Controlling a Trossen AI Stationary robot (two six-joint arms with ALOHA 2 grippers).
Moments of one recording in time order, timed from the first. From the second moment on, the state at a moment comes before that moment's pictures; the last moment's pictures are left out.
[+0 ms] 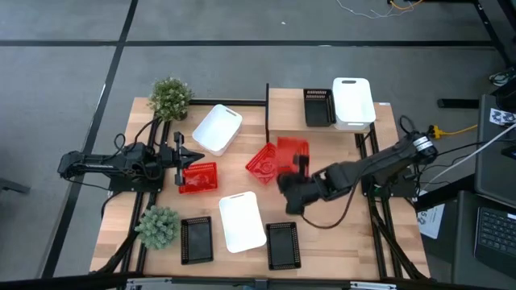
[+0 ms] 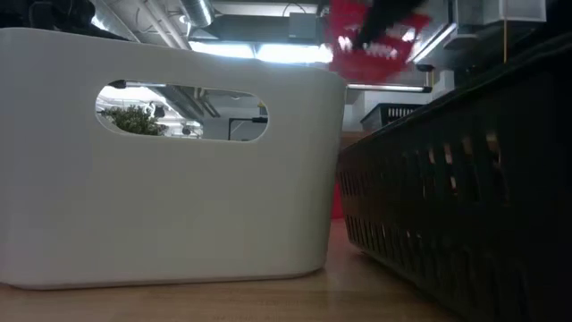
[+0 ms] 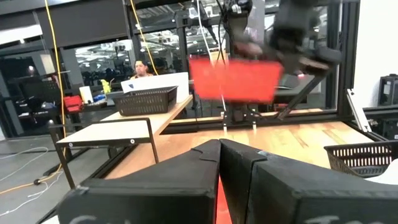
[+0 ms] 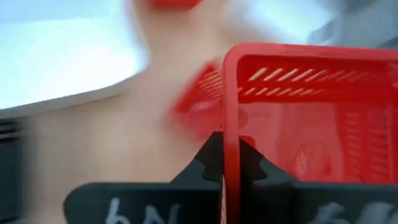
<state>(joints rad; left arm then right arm) 0.02 0.07 0.01 0.28 -0.14 0.14 0.36 1.62 1.45 -0.90 0.58 0.22</state>
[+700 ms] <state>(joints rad) 0.02 0.07 0.01 0.30 -0.14 0.14 -0.33 1.69 1.56 -0.89 0.08 -0.40</state>
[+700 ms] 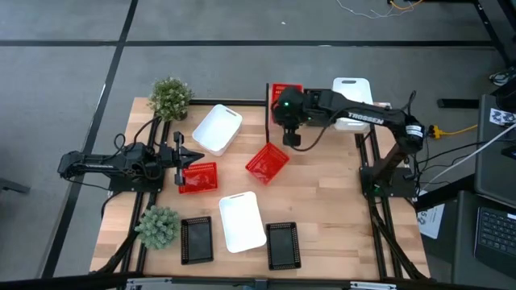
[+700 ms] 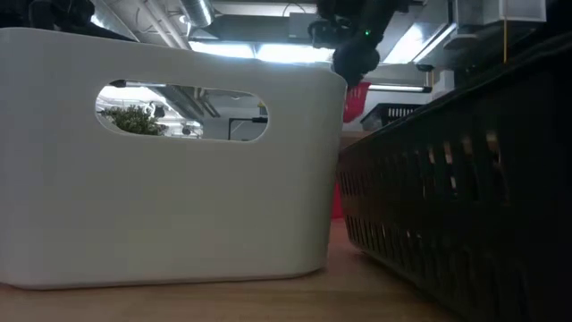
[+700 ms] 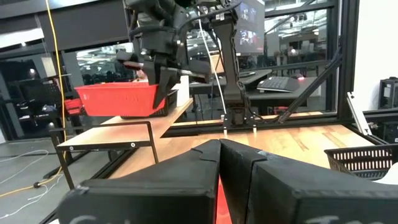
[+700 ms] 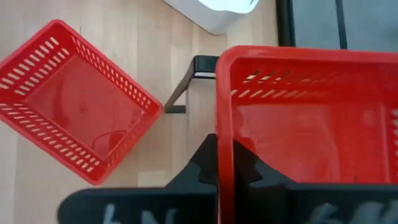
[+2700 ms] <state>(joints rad) 0.02 0.07 0.01 0.28 -0.14 0.13 0.06 1.76 1.18 -0.26 0.13 0.27</state>
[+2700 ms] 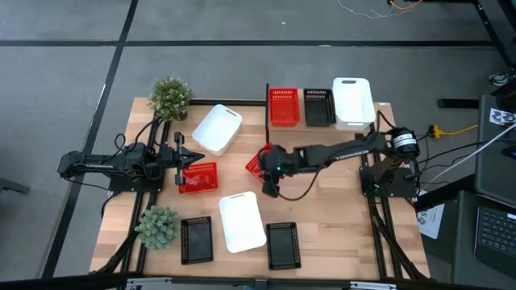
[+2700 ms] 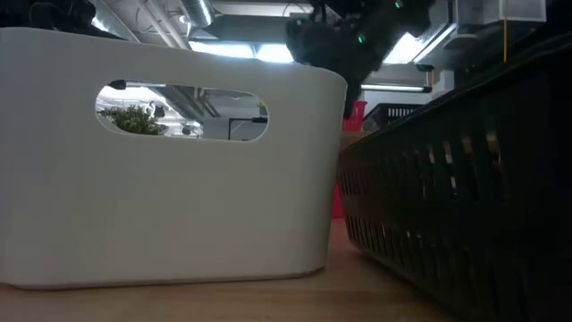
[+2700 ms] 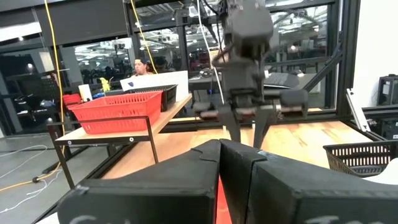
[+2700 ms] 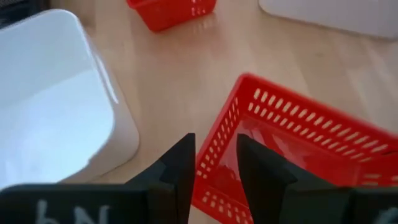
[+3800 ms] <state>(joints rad) 0.02 0.07 0.01 0.28 -0.14 0.11 0.10 1.94 1.29 -0.33 0.23 0.37</state>
